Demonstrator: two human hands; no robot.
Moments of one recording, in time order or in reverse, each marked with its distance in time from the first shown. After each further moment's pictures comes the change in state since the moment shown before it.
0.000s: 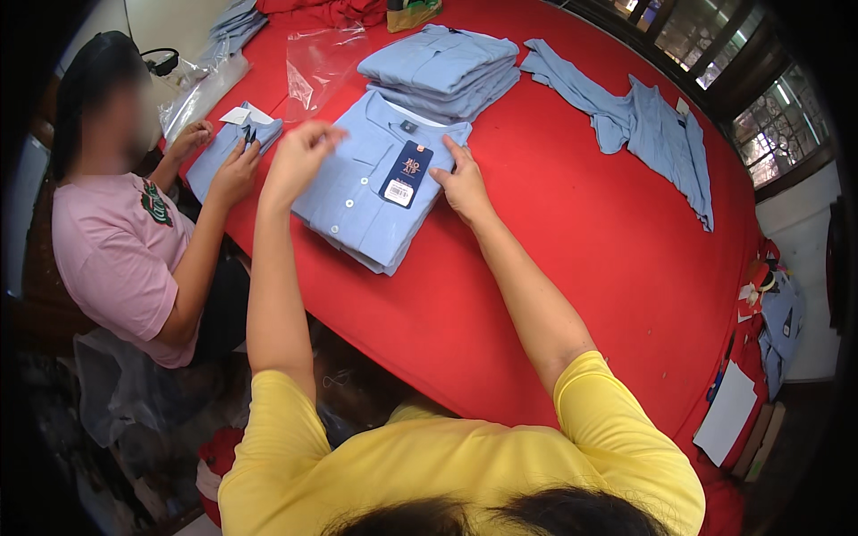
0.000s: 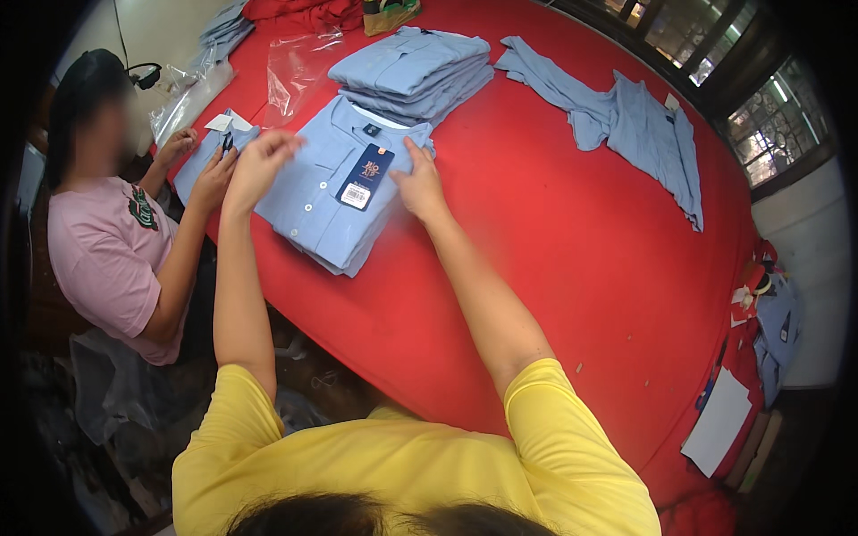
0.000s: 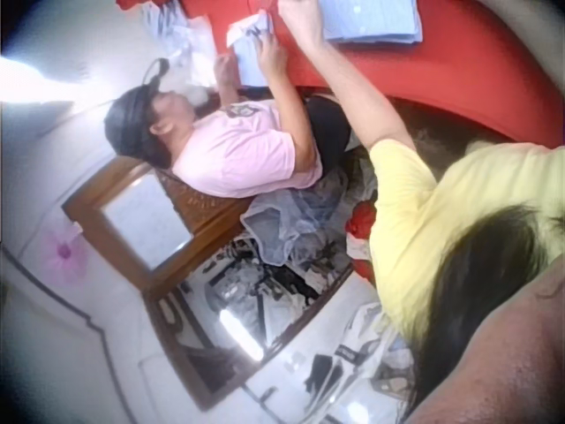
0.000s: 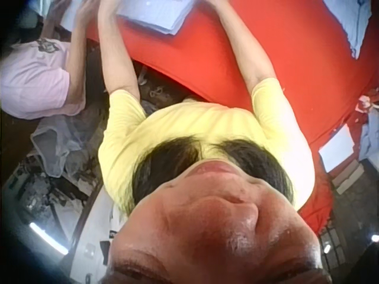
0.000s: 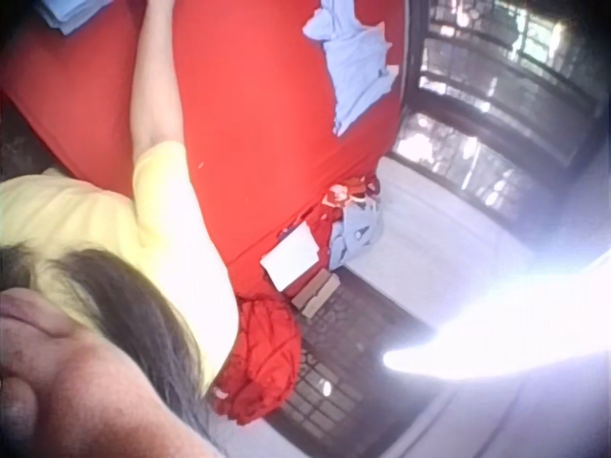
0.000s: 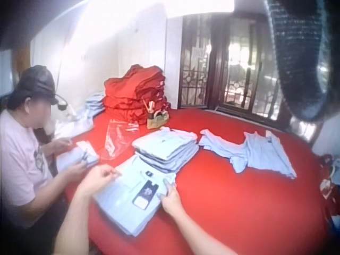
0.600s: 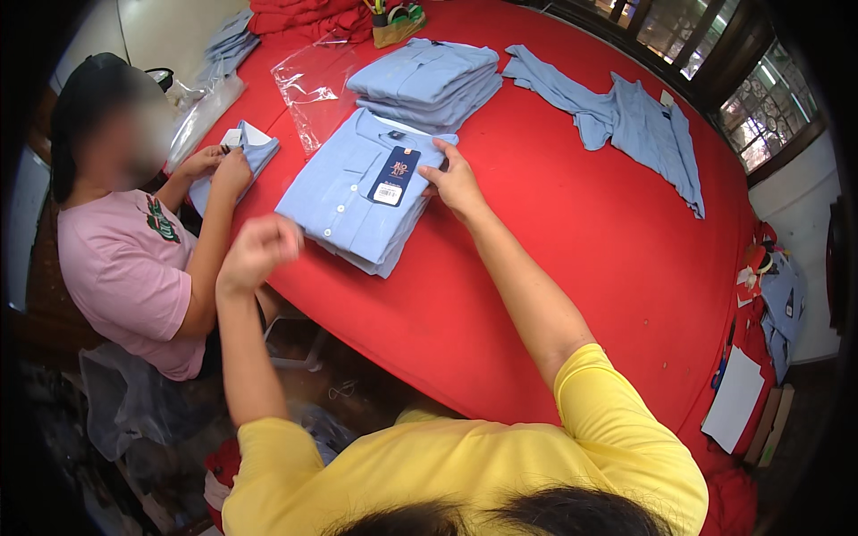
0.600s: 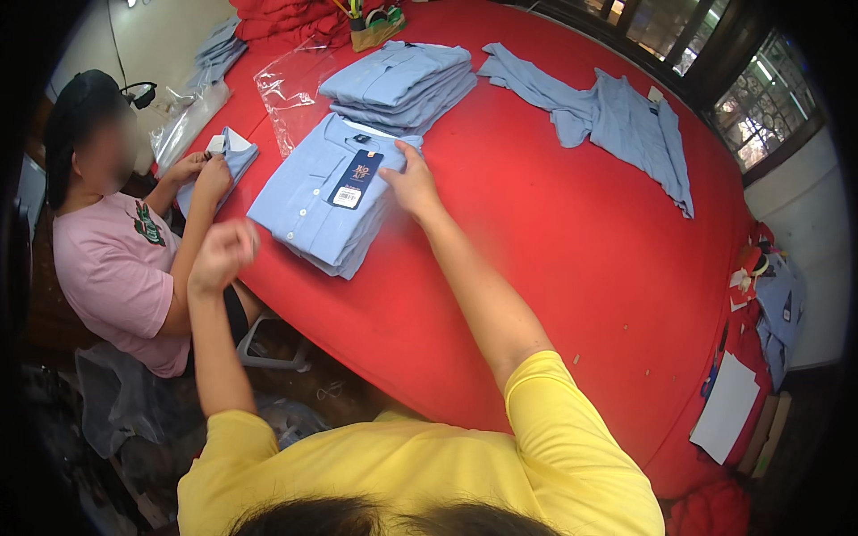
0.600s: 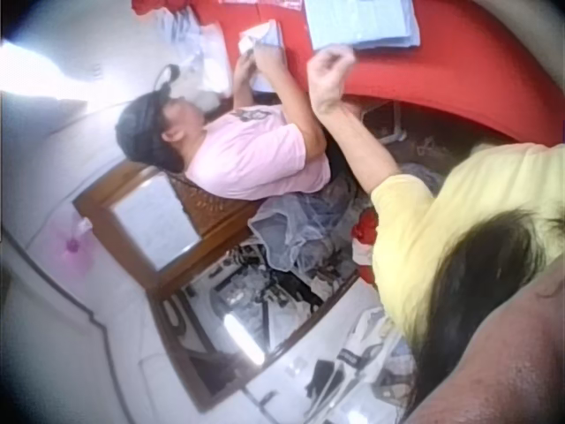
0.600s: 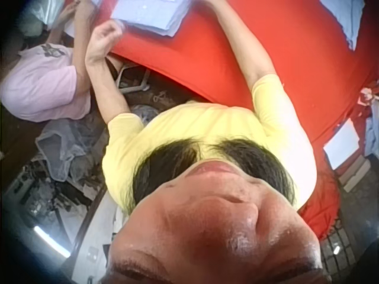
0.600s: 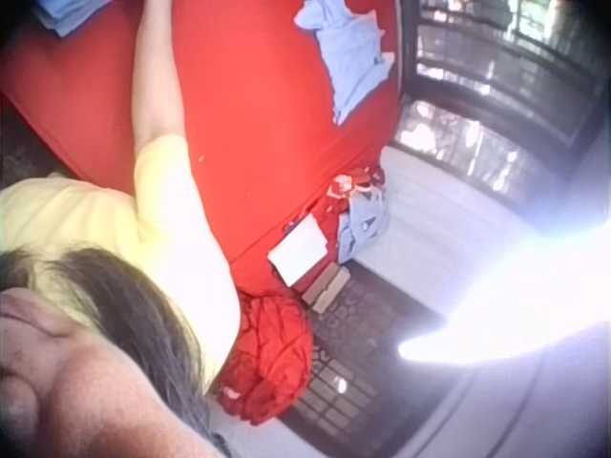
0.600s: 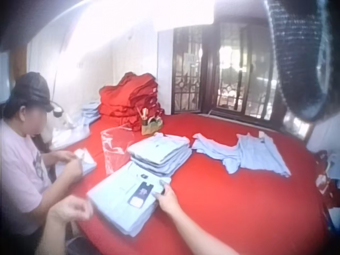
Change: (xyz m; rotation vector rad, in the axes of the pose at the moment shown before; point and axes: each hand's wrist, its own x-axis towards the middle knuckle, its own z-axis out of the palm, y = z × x) left_hand -0.100 0.013 -0.057 -0.624 -0.524 0.089; right_hand 0.011 0.001 -0.010 0.206 -0.021 0.083
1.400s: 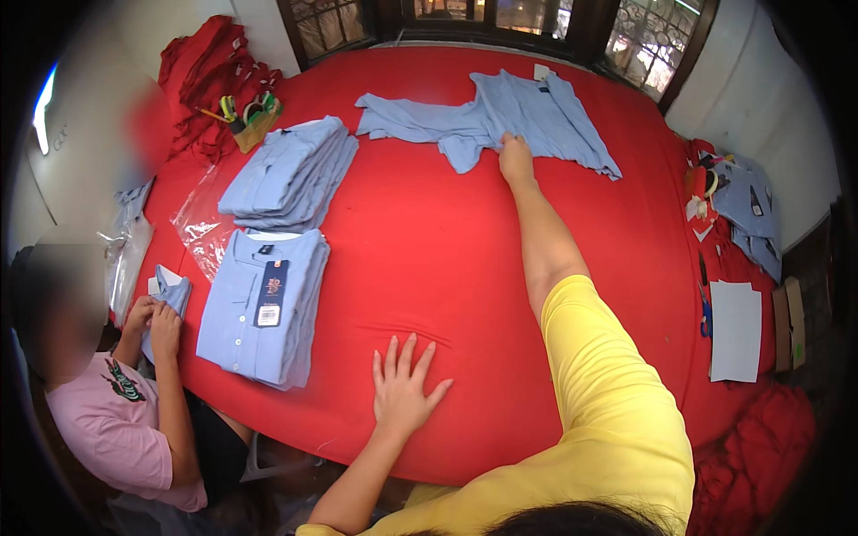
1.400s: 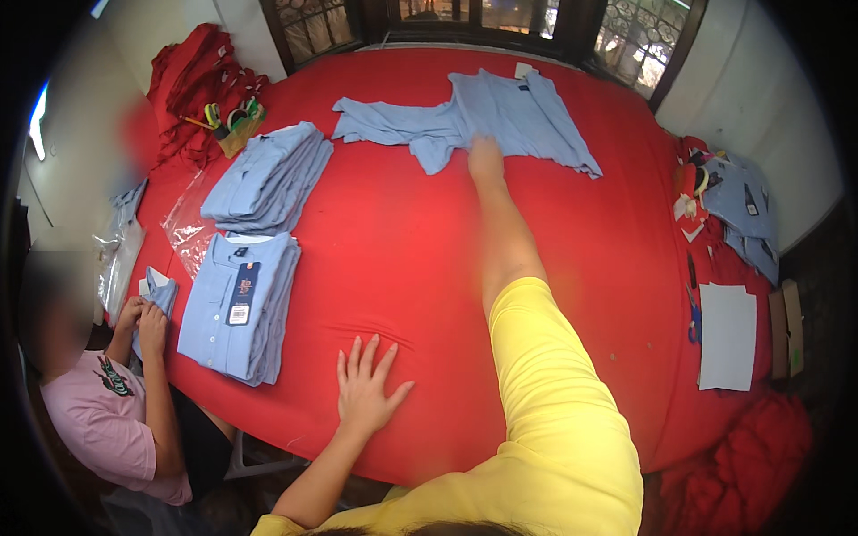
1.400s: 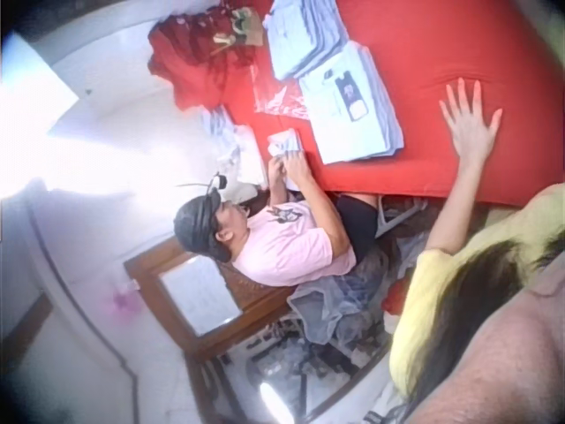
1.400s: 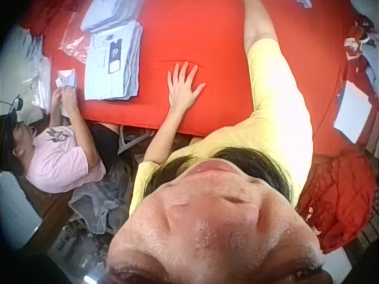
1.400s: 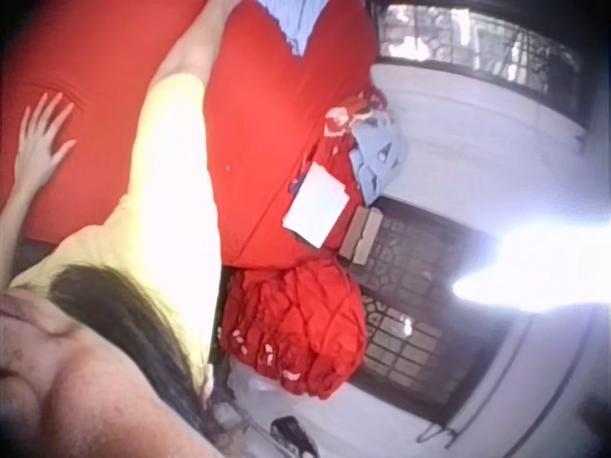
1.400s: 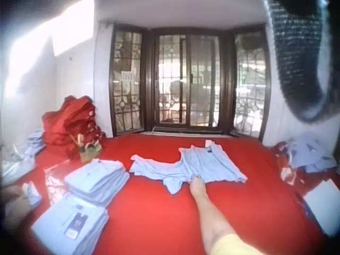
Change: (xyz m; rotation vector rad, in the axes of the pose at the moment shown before) left_hand 0.083 -0.099 0.310 1.137 0.026 0.047; right_hand 0.049 0.002 -0.385 -1.153 0.810 -0.127
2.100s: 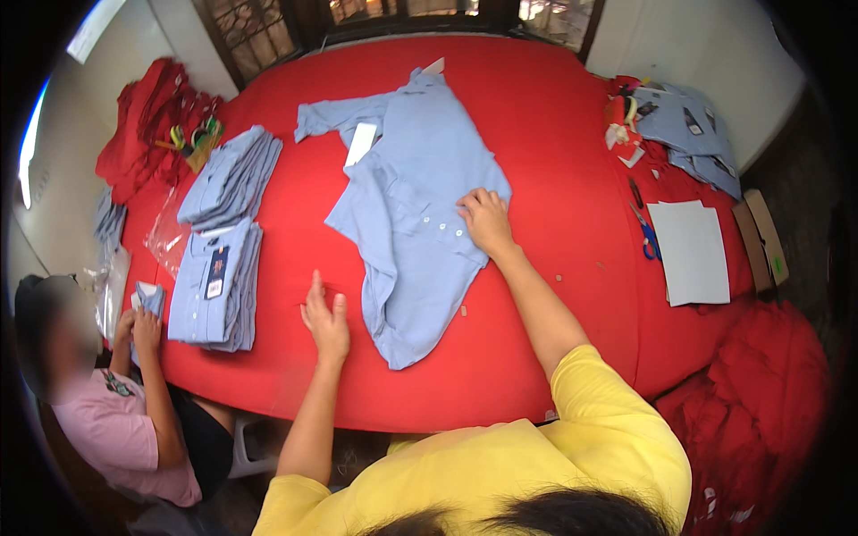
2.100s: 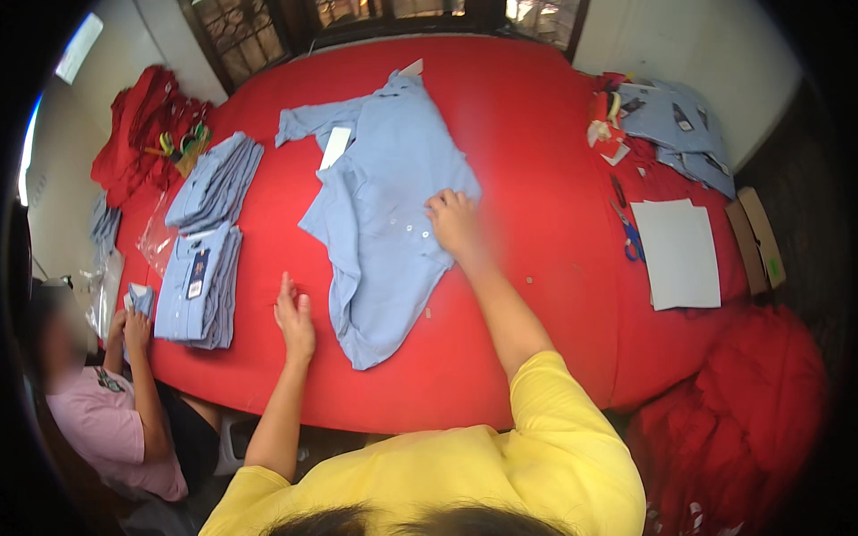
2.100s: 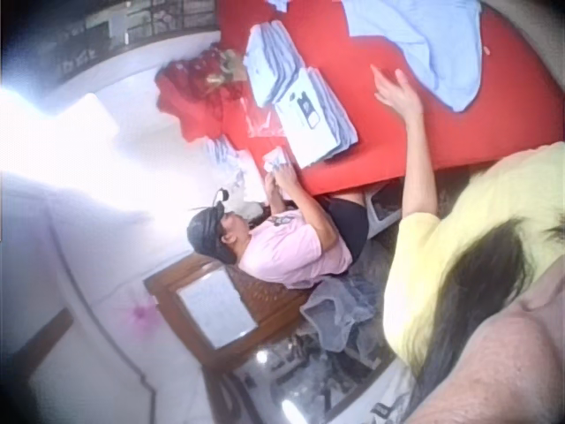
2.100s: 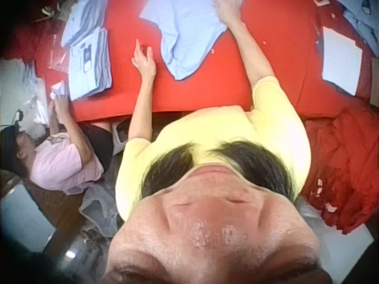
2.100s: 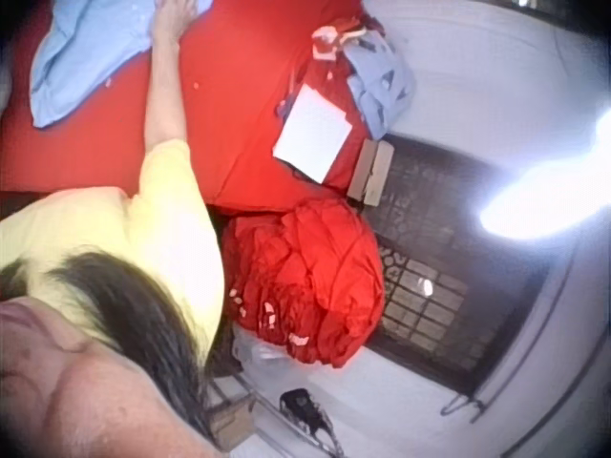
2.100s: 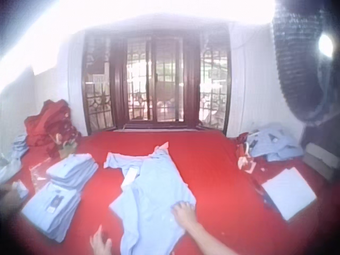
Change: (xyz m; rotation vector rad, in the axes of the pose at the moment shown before) left_hand 0.022 0.011 0.025 -0.485 0.294 -0.236; right_hand -0.231 0.070 -0.165 0.026 -0.089 -0.199
